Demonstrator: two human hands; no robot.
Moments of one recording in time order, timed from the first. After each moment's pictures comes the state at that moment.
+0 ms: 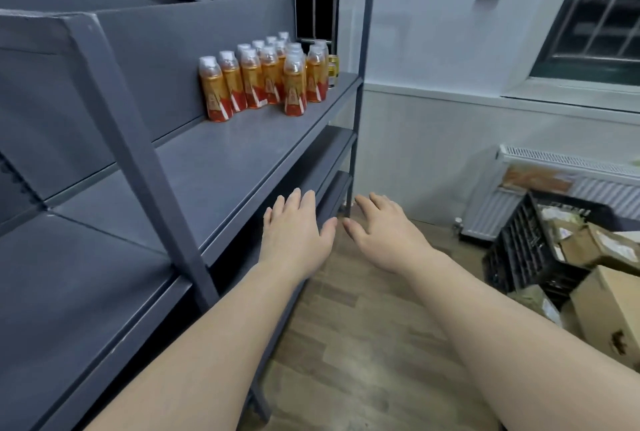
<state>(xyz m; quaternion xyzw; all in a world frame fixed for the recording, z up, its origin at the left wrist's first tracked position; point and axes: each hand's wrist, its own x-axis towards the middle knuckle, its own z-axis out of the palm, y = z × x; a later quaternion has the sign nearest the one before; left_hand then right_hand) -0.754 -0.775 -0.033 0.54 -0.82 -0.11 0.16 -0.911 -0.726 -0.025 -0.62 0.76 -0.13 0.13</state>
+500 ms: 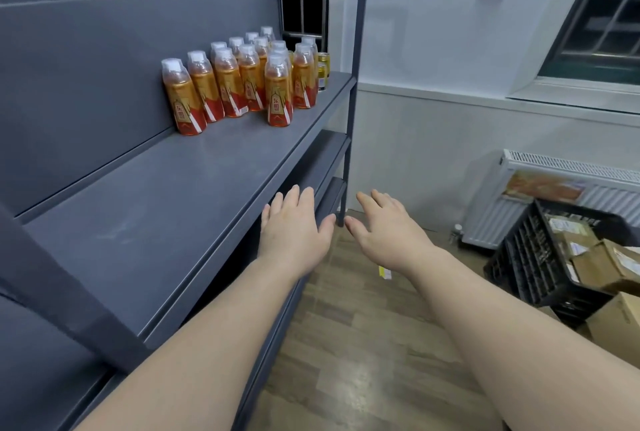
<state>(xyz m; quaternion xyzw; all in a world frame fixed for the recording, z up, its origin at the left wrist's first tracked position) -0.818 -0.896 -0.038 0.53 -0.83 -0.12 0.15 -0.978 -0.843 -0.034 -0.62 0.77 -0.12 0.12</state>
